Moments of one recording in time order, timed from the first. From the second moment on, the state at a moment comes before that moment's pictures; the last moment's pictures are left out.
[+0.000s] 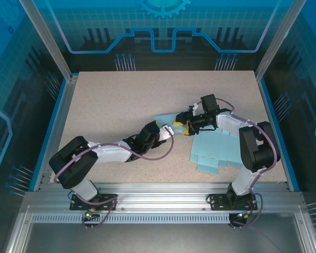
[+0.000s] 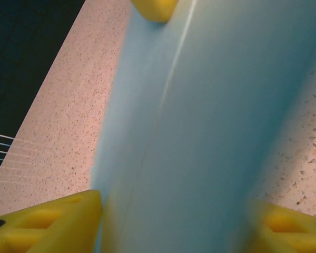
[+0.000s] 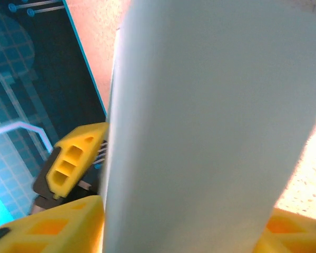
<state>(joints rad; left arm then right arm) -0.79 1.60 0.74 0.27 -0.34 0.54 0.26 1.73 1.03 -0.32 -0.93 0.84</state>
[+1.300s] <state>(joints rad) -0.40 1.62 1.03 -0.32 0.04 0.06 0.24 1.46 0.81 -0.35 -0.60 0.63</state>
